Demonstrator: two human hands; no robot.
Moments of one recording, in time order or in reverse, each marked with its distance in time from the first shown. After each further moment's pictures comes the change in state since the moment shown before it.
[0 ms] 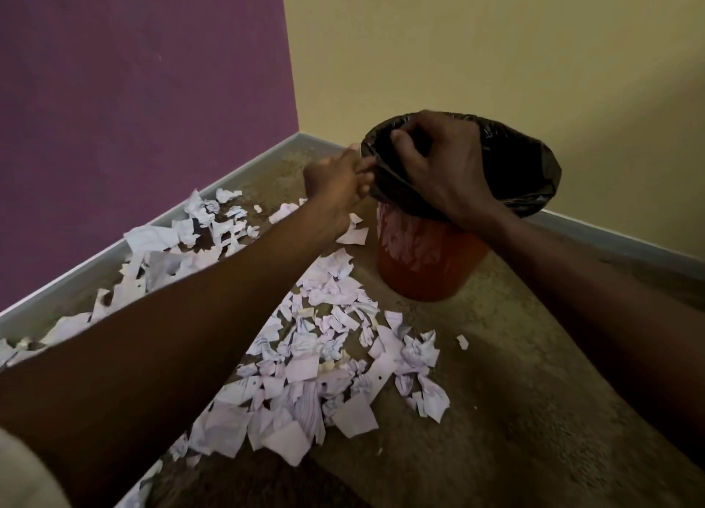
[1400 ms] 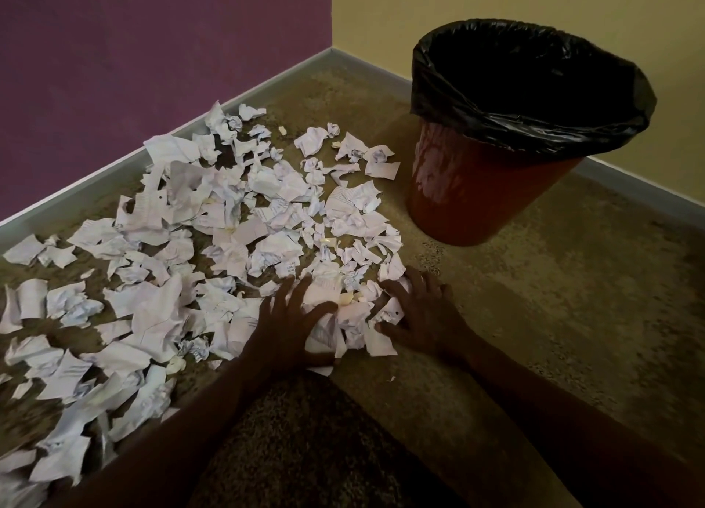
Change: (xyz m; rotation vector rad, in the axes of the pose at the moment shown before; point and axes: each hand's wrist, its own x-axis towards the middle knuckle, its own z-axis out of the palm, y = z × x) left_hand -0.092 -0.232 -0.251 1.757 -0.526 0.395; right_hand -0.277 0.068 0.074 -0.429 -1.116 0.112
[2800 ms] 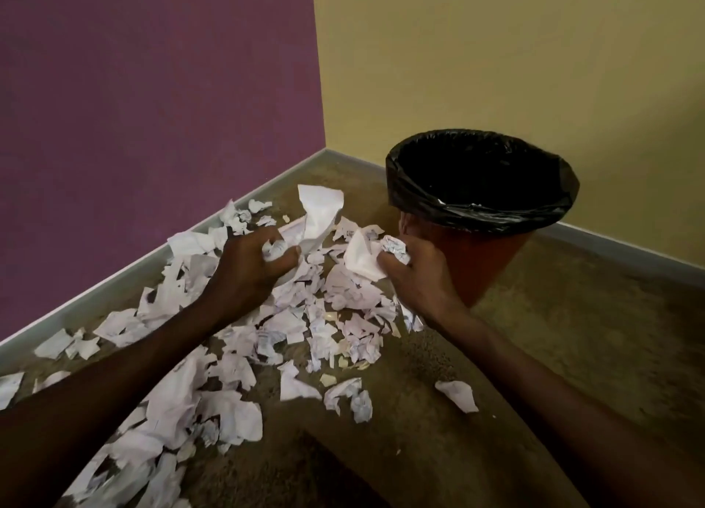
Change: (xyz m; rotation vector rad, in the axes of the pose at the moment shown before) left_hand 0.037 -0.006 -0.240 -0.598 0.633 -0.105; right_hand 0.009 -0.055 -0.191 0.833 0.603 0.111
